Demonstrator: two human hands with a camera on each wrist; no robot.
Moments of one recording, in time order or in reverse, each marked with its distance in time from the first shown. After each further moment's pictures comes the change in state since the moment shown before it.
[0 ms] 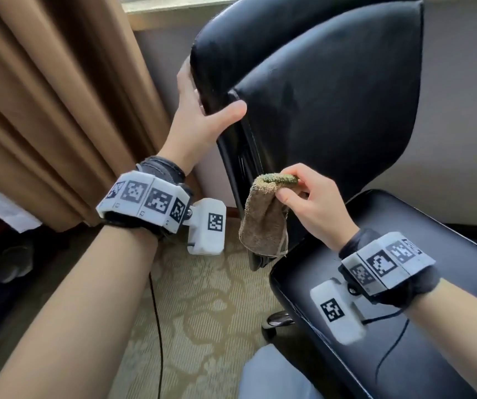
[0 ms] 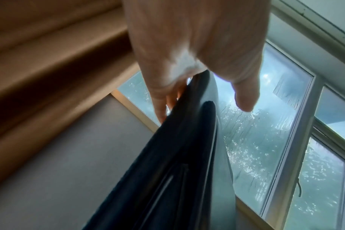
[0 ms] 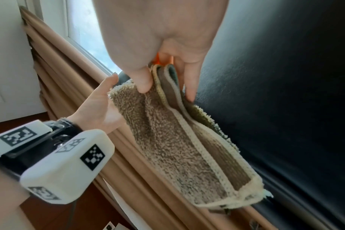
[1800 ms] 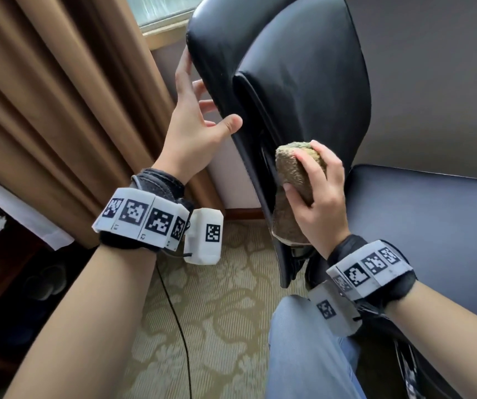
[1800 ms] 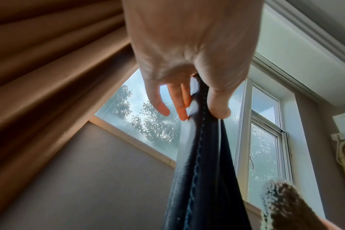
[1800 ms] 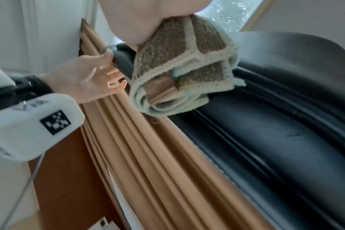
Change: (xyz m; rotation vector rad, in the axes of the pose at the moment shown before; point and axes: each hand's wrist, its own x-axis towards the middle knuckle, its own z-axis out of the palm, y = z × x) left_hand -0.113 0.013 -0.030 0.222 -0.034 0.224; right_hand -0.106 0.001 0.069 -0.264 0.582 -0.370
